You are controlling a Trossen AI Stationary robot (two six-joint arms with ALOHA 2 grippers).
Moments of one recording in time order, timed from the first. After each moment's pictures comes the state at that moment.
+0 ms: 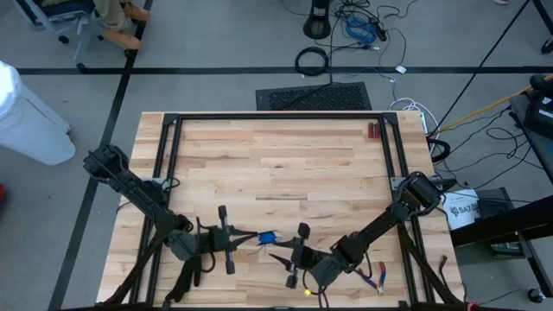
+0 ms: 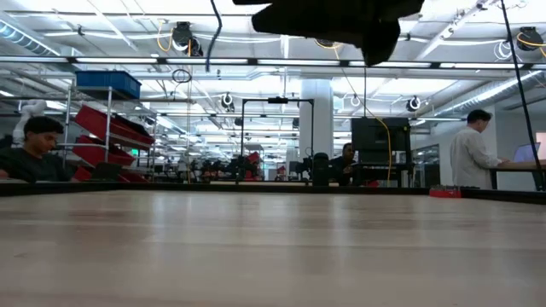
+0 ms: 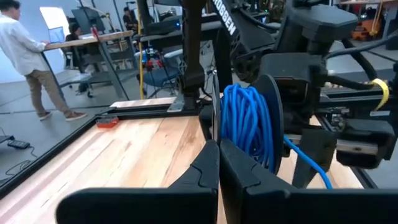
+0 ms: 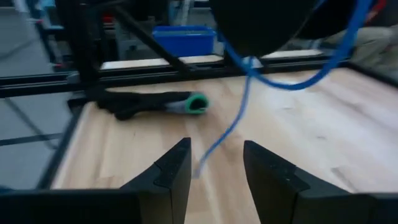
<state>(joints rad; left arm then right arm) -0.73 1.49 0.74 0.67 -0.90 0.06 0.64 1.98 1.12 0.54 0.90 0.29</state>
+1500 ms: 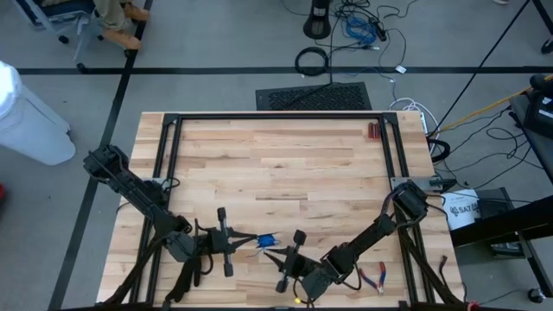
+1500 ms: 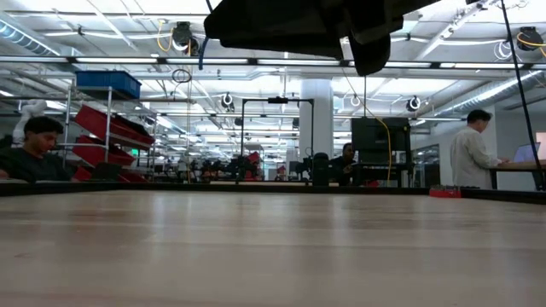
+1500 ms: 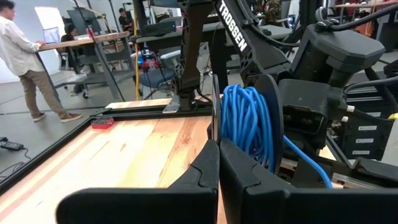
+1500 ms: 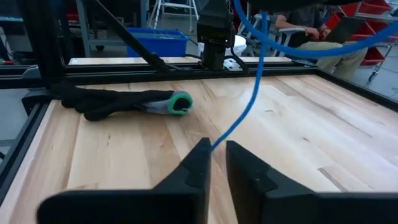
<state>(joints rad) -0.75 1.49 0.74 0.67 -0.90 0.06 0.66 2.14 1.27 0.54 1.02 0.26</state>
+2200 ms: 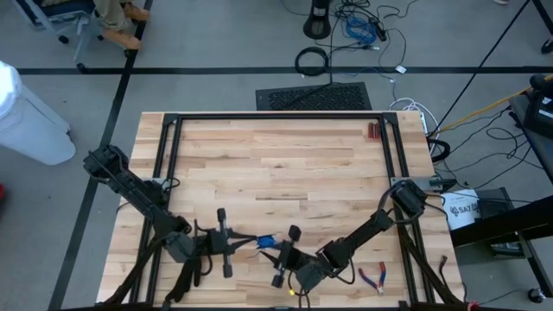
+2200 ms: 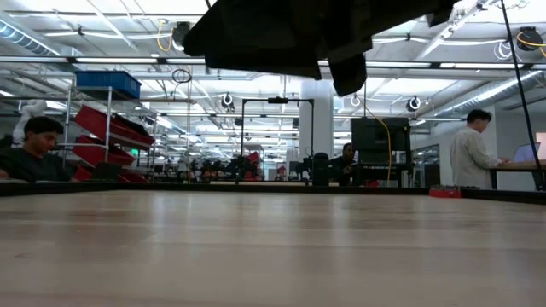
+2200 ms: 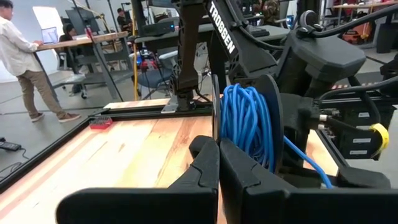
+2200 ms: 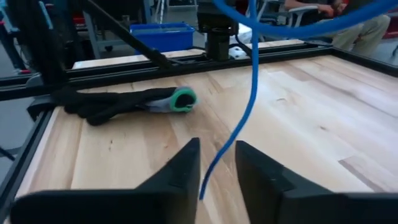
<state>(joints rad) -0.76 1.49 0.75 0.67 -0.90 0.06 0.62 2.14 1.27 0.52 0.92 0.35</state>
